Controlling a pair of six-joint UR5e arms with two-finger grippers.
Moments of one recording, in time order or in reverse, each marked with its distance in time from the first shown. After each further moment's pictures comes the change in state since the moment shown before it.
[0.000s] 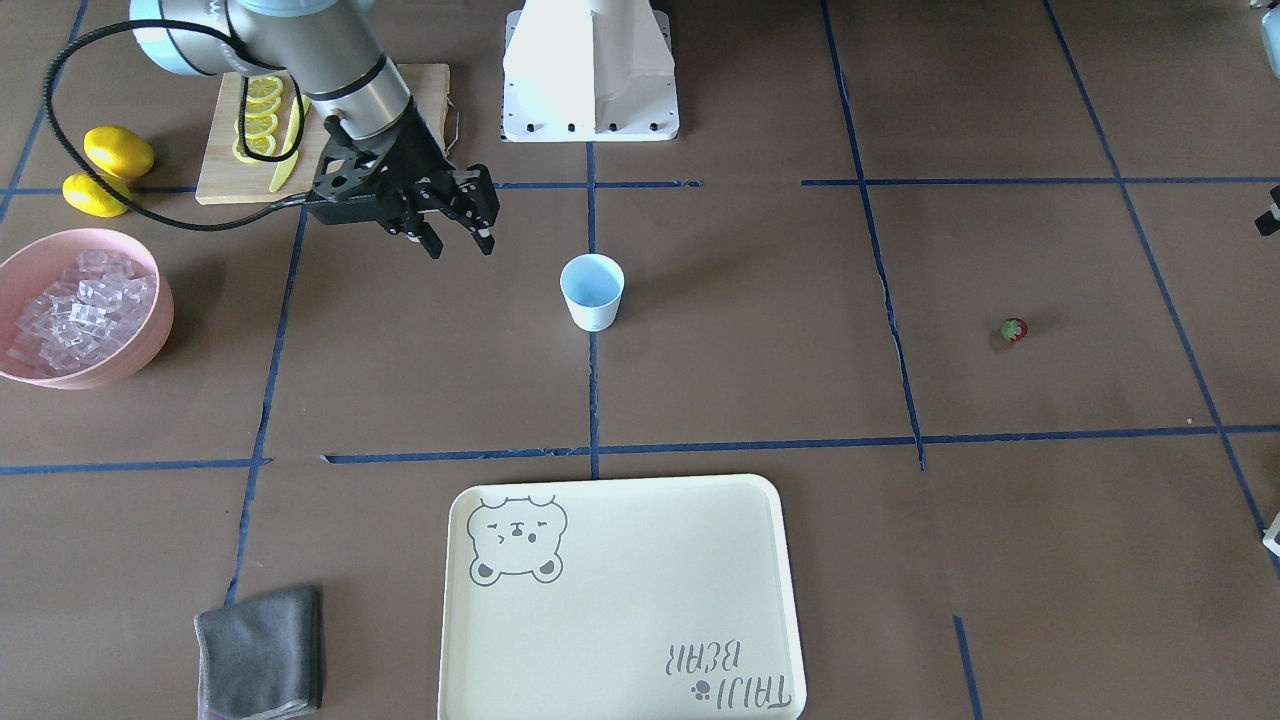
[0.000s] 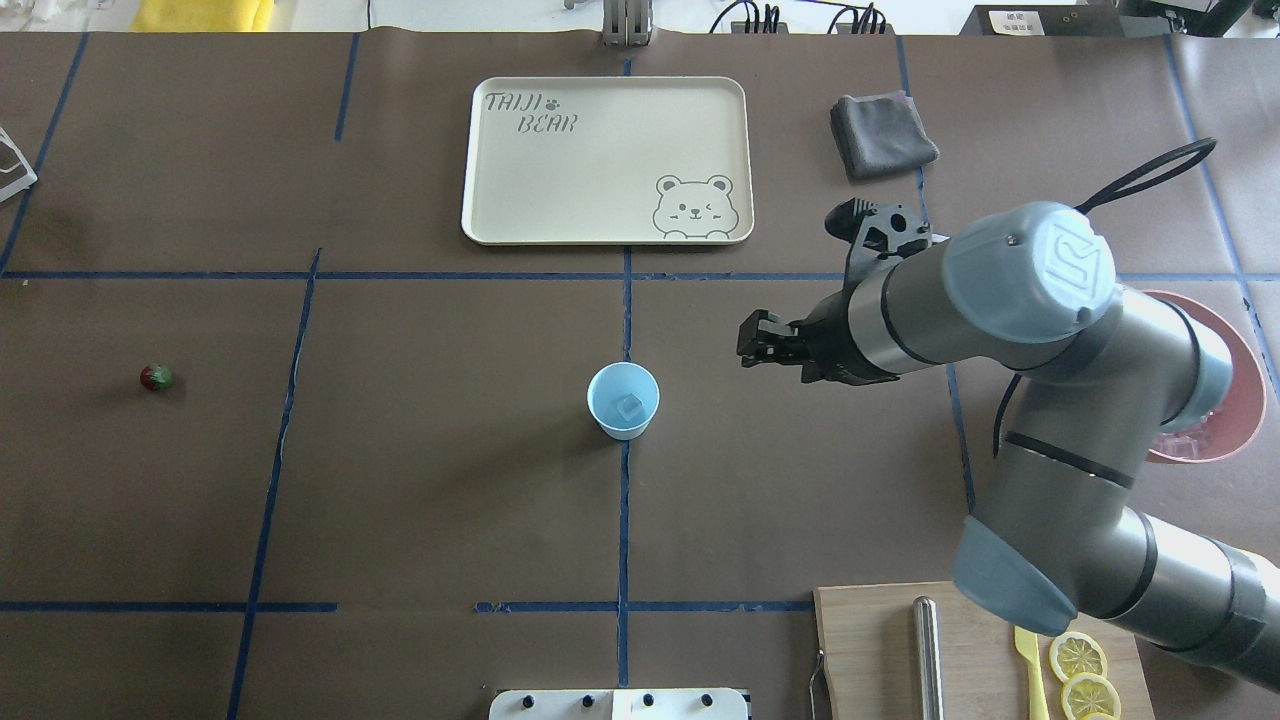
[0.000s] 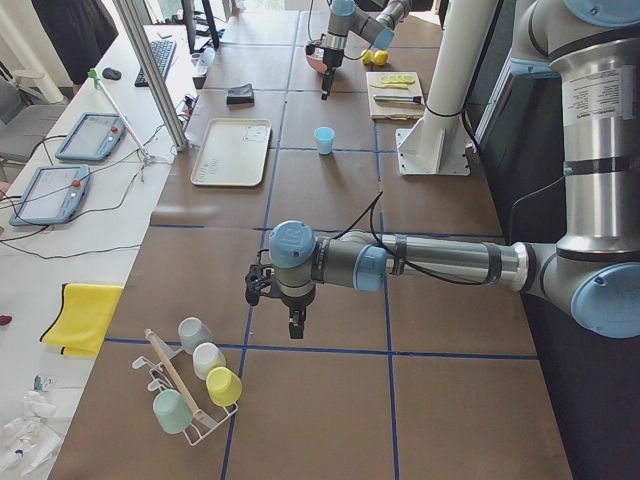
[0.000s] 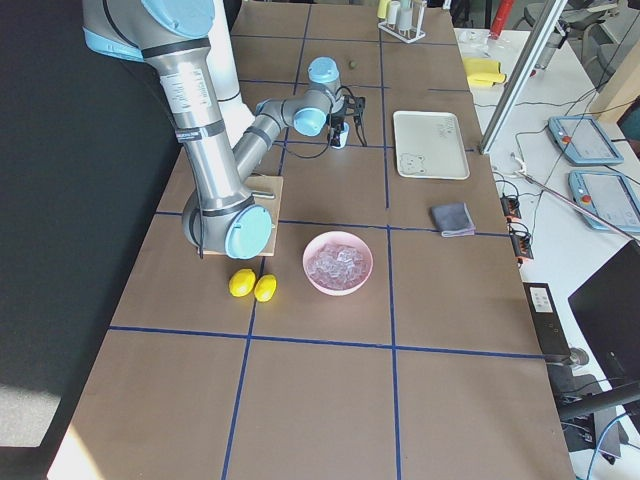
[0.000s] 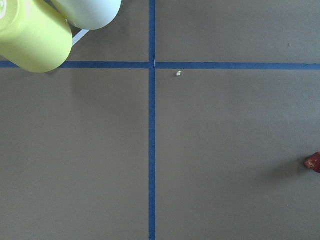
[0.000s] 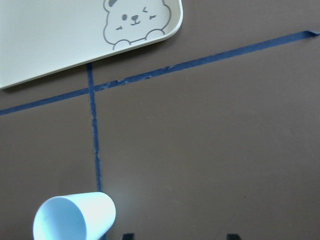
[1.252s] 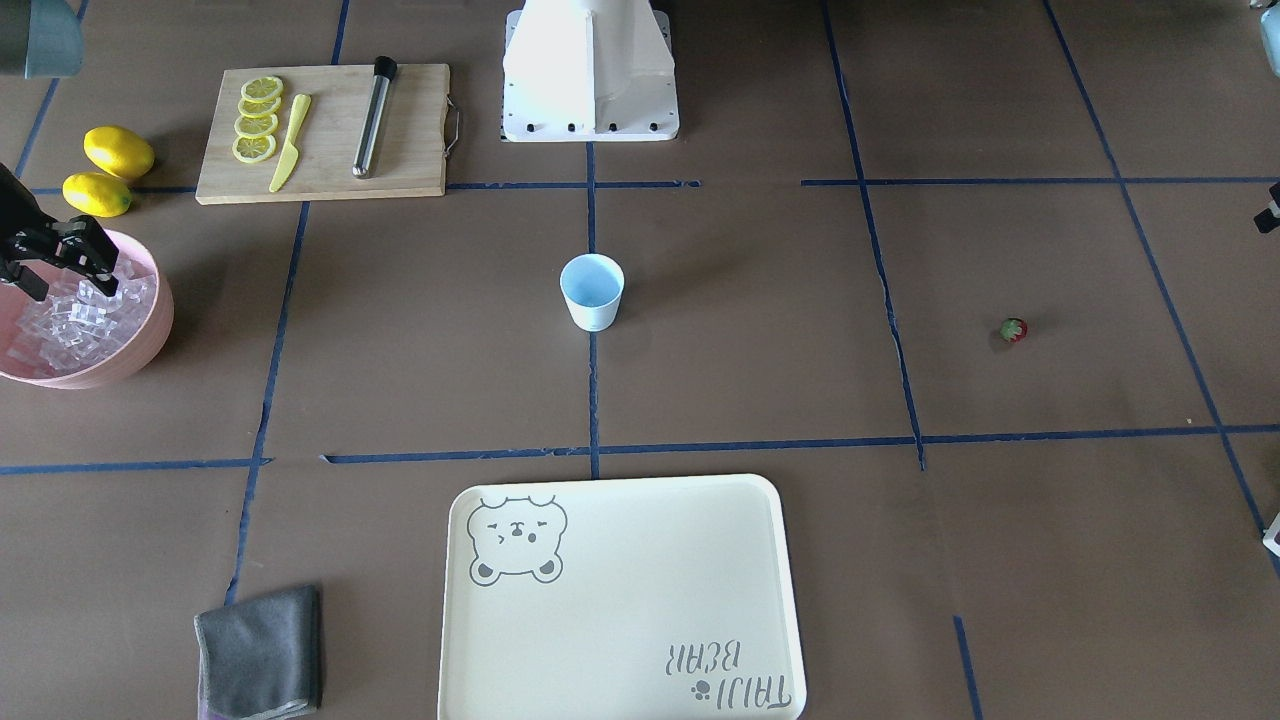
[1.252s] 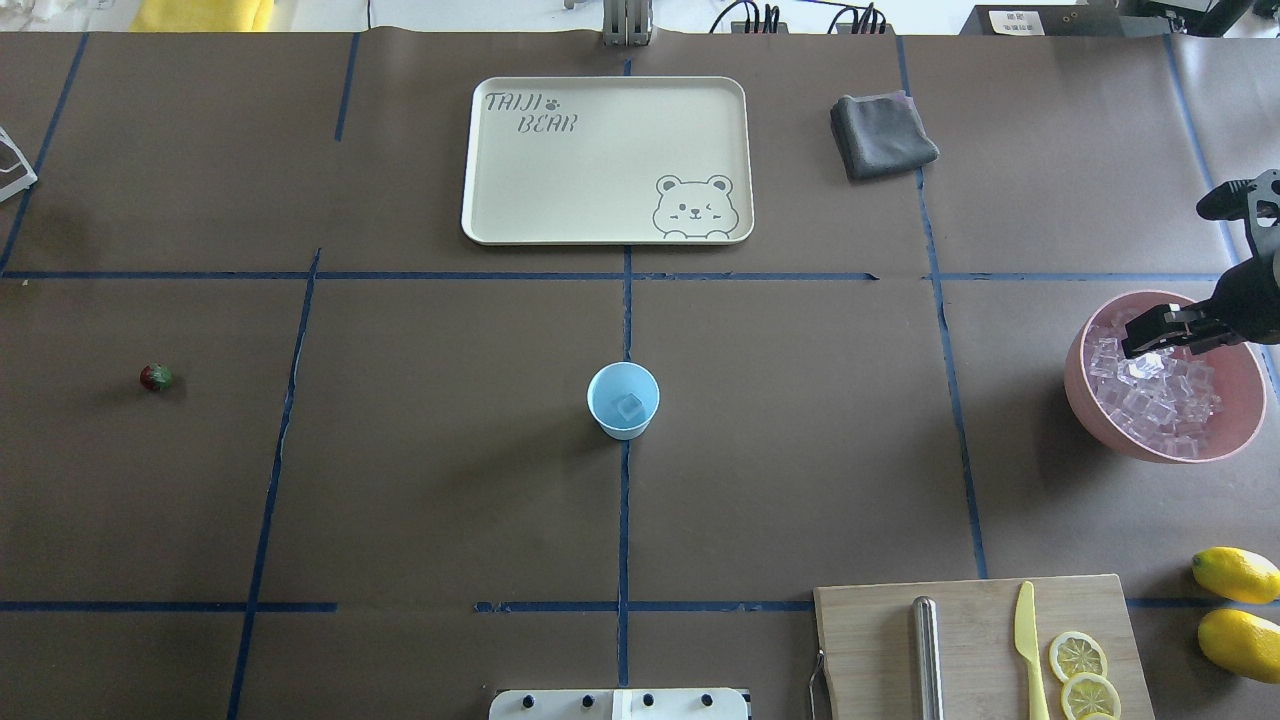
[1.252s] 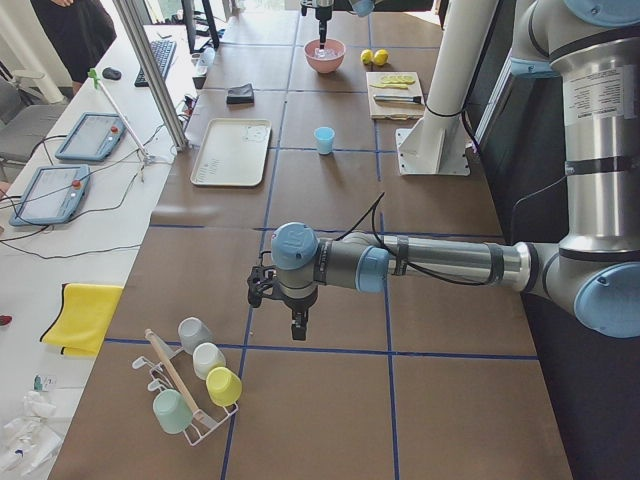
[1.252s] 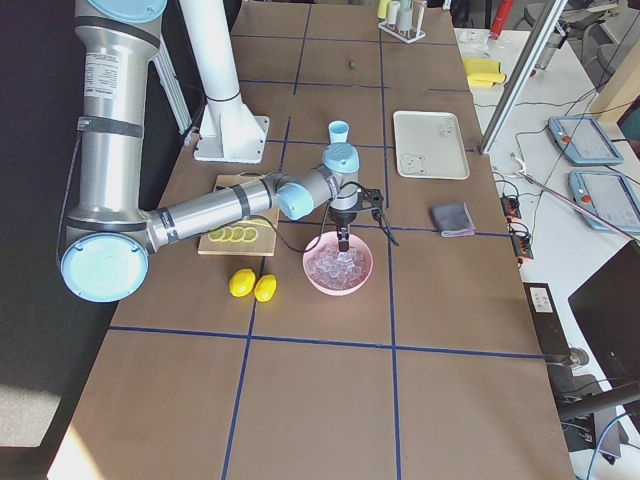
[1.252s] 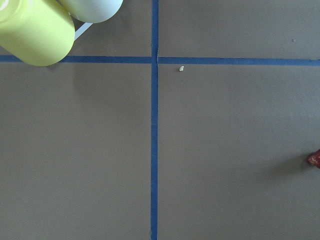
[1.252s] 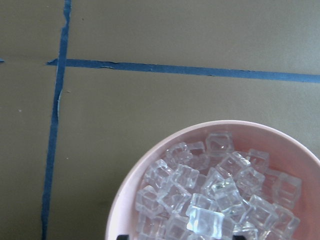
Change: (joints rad) left arm 0.001 0.009 -0.002 -0.002 0.000 0.000; right arm 0.419 -0.428 -0.080 0.004 0.225 -0.732
